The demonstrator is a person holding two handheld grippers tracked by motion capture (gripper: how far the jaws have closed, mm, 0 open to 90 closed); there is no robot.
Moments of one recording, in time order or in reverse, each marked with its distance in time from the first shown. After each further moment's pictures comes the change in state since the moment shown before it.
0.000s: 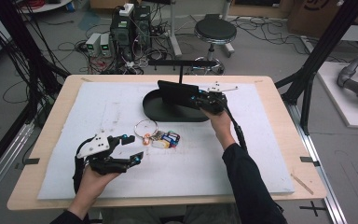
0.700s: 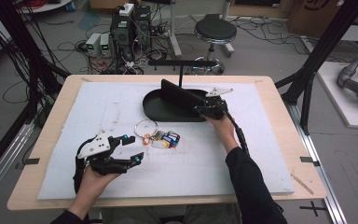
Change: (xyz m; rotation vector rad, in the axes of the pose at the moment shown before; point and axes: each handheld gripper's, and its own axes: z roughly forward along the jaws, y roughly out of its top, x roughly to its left) left arm 0.000 -0.001 0.001 0.005 -0.006 -0.002; right arm -0.008 -0.025 0.009 0.219 -0.035 0.023
